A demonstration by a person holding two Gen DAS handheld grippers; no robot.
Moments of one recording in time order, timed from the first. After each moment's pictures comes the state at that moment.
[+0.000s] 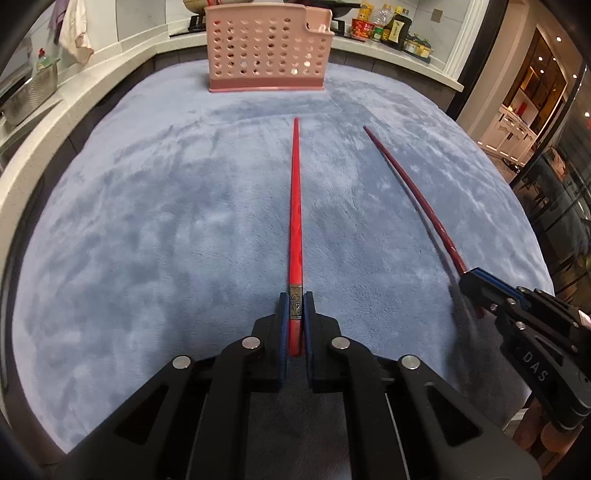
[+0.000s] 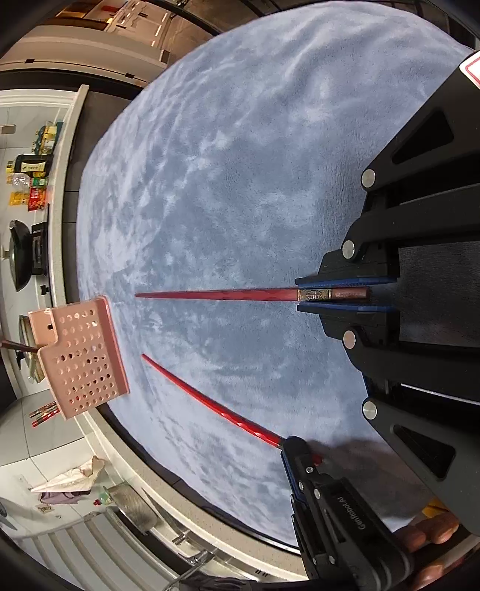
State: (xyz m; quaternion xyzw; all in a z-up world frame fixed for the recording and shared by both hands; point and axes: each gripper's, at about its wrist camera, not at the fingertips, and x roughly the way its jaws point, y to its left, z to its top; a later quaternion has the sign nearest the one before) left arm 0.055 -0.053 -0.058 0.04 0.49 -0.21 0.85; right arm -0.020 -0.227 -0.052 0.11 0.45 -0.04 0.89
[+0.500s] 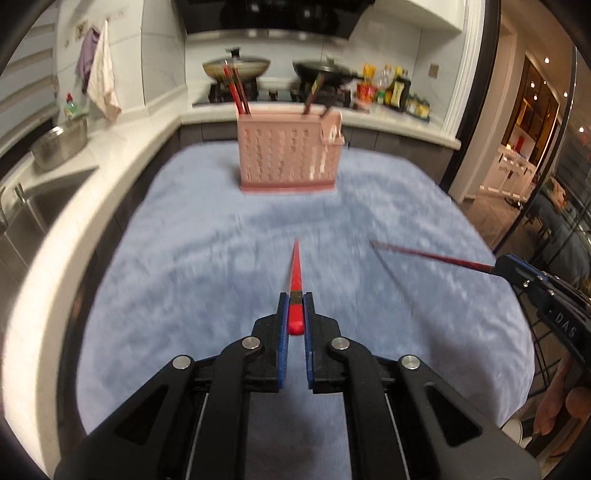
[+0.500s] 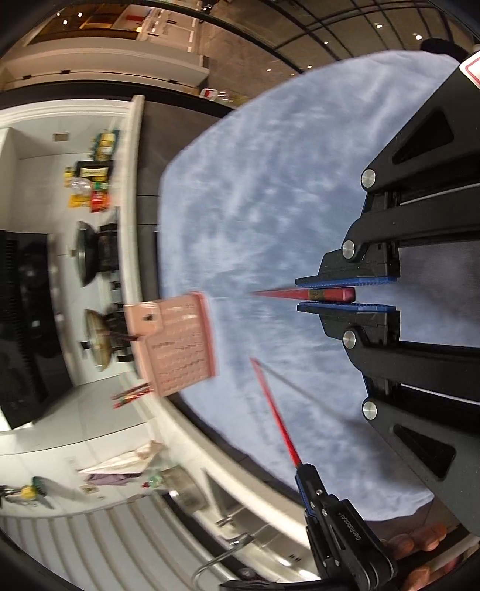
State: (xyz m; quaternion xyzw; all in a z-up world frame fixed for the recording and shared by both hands) left arm 0.059 -0.024 0.049 0.03 0.38 -0.19 0.90; right arm -0.021 -0.247 0.054 0.10 0.33 -0.05 0.94
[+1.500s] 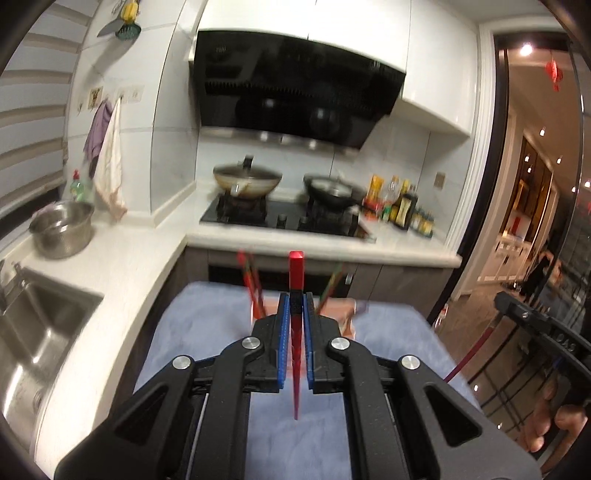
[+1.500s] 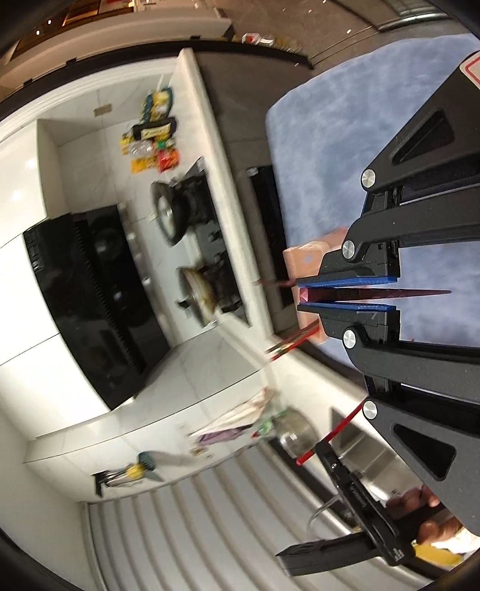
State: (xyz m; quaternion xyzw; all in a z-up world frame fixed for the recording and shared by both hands) left arm 0.184 -0.015 0.209 -0.05 0.22 -0.19 0.96; right arm 0.102 -0.292 0.193 0.19 0.18 0.05 0.96
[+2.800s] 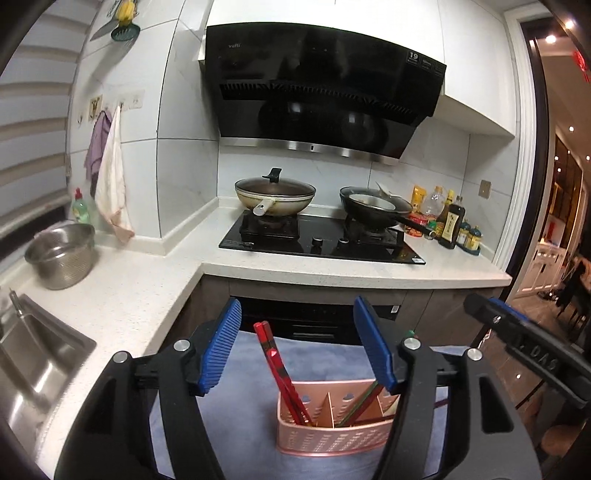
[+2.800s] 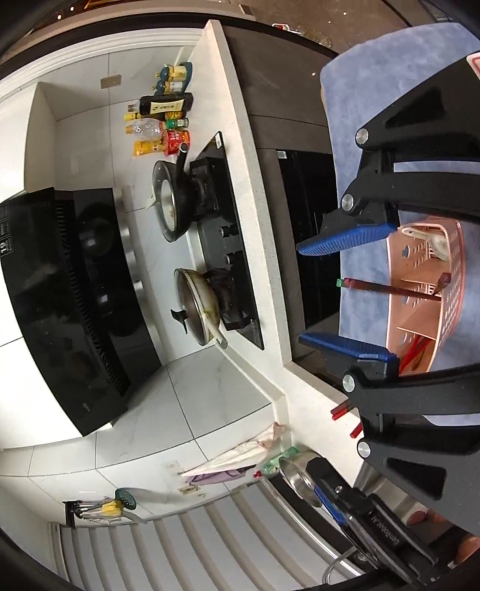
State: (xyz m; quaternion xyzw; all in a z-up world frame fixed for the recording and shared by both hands) left arm 0.322 -0.051 0.179 -0.02 0.20 -0.12 0.97; right arm 0.297 -0.269 0.168 0.15 0.21 0.02 0.97
